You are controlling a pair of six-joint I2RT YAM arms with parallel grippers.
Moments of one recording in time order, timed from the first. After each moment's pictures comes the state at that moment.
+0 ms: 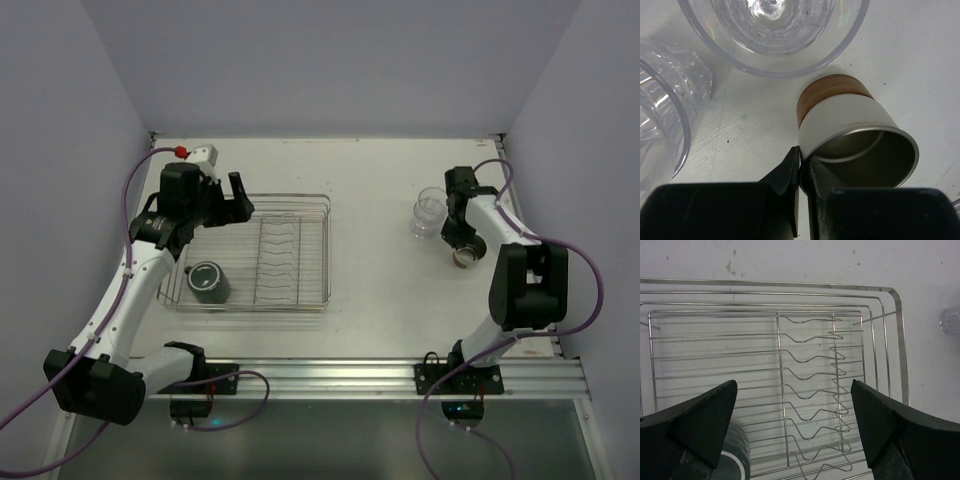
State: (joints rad) left arm -0.20 1.14 1.12 -0.60 0.09 -0.33; right arm 0.03 1.66 1.17 -0.78 0.37 0.49
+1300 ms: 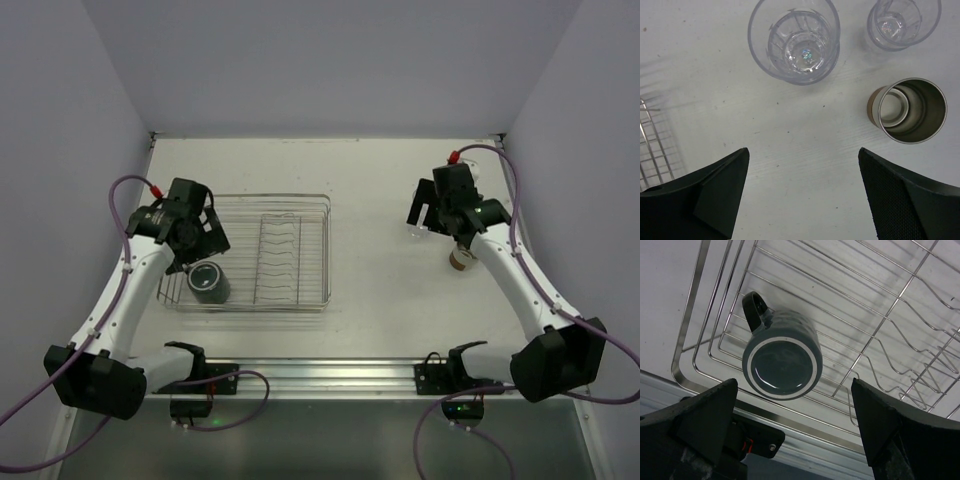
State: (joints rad) left arm -0.21 1.17 1.18 -1.17 -0.27 -0.64; right arm 0.28 1.28 1.18 -0.79 0.32 0.49
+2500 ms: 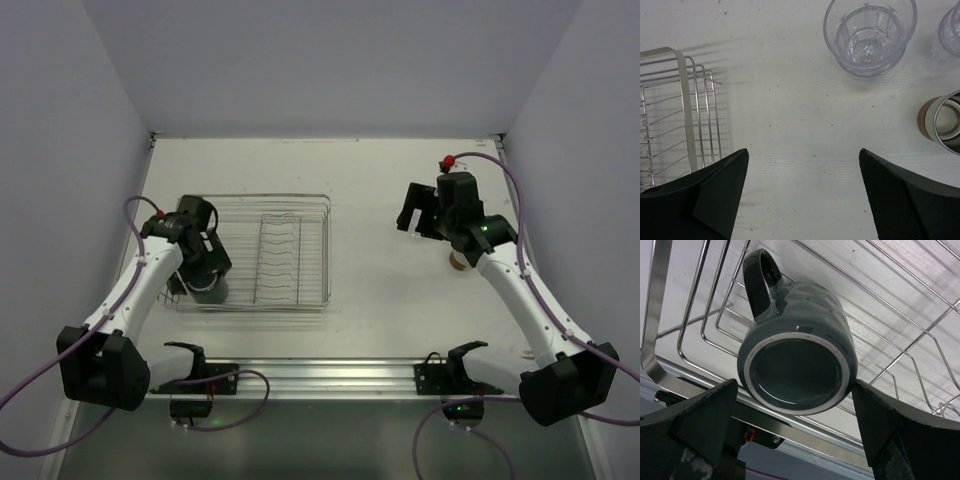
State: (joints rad) left arm -0.18 1.21 1.00 -1.16 -0.24 -0.70; right arm 0.32 1.15 1.10 -0.69 0.13 0.47
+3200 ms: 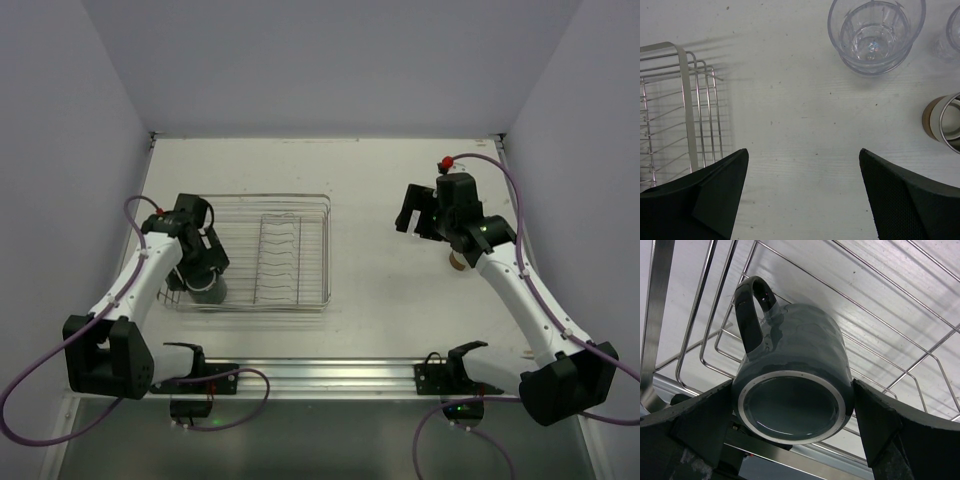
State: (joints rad) left arm -0.11 1.26 0.97 -1.06 -0.21 -0.63; right arm 0.32 1.15 1.09 -0.68 0.11 0.47
